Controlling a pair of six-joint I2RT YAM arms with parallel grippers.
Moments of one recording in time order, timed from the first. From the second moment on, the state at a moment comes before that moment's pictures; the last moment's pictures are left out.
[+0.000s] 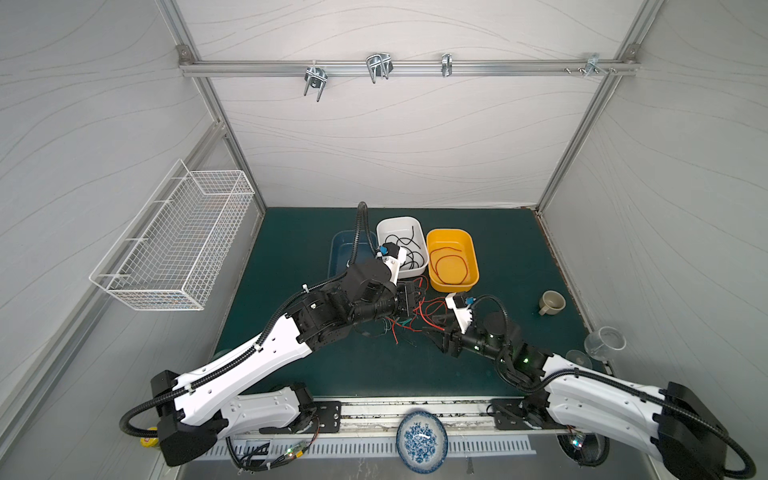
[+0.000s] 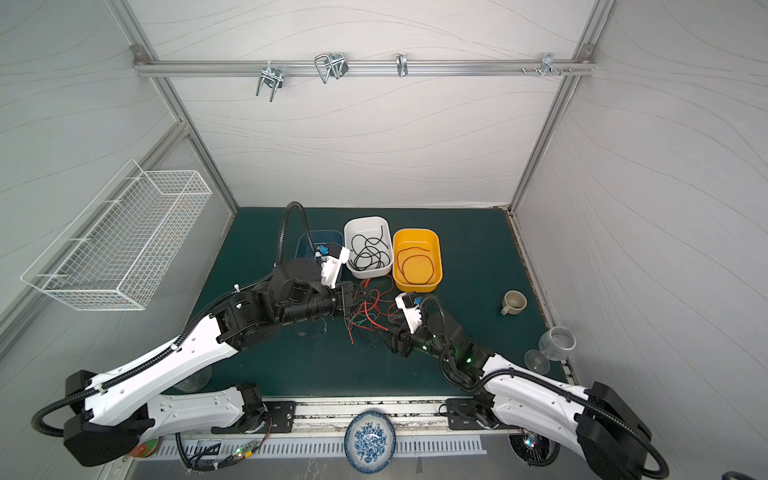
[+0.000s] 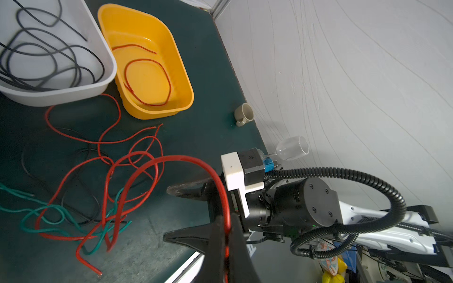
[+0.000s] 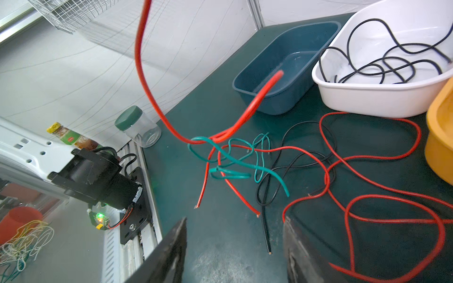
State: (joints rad) left arm -0.96 1.09 1.14 -0.55 0.06 -0.83; right arm 0.93 0.86 0.25 0.34 -0.21 0.39
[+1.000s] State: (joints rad) left arm -1.08 1.10 1.13 -0.42 0.04 -0.91; right arm 1.00 0.88 0.24 0.38 -0.10 0.29
